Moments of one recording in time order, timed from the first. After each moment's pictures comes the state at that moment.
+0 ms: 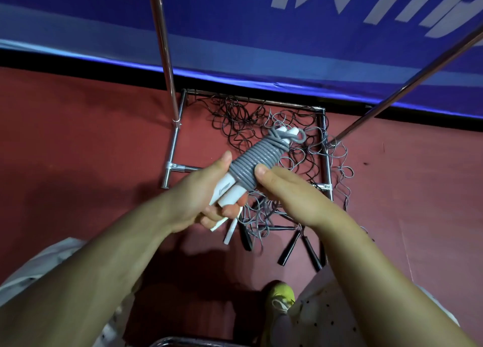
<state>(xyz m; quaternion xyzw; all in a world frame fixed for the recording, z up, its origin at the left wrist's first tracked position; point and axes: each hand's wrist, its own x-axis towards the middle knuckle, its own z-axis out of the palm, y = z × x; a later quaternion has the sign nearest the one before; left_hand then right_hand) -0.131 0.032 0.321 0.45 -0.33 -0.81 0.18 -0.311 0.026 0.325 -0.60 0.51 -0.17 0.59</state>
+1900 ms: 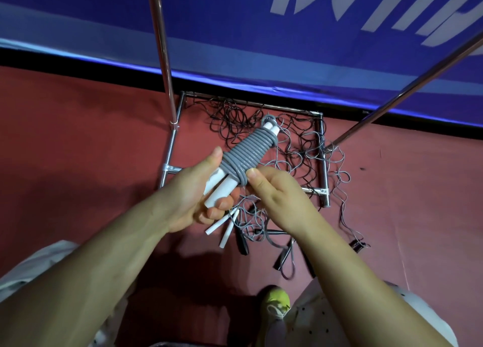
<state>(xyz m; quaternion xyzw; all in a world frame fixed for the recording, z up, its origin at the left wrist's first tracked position) -0.128 0.023 0.310 0.51 -0.28 -0.78 0.22 -0.299 0.027 0.312 -0.63 0.55 -0.22 0.50</state>
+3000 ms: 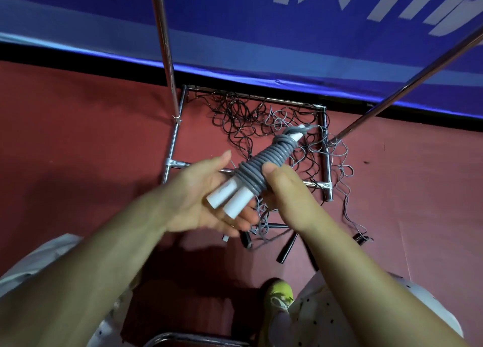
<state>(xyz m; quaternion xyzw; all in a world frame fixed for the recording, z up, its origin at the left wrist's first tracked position) -0.122 0.032 0.315 0.39 -0.24 -0.87 0.15 -0.301 0.029 0.298 -0.59 0.51 -0.25 0.57</state>
